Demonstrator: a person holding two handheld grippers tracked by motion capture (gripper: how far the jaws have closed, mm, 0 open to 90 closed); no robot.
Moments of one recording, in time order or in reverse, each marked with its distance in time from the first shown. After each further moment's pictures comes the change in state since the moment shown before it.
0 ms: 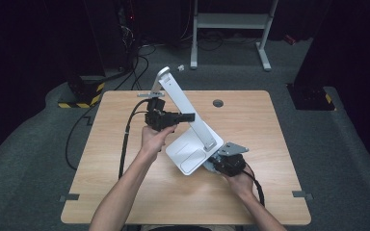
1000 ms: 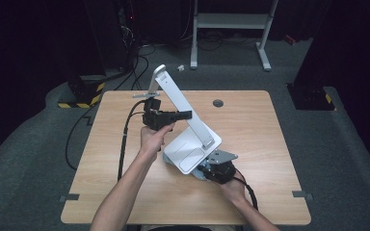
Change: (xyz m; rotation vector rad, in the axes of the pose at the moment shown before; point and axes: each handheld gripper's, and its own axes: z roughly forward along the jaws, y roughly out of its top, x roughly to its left) left arm 0.009 -0.002 -0.004 -0.069 0.003 -0.046; right arm 0.036 0.002 0.010 -0.011 0.112 -0.067
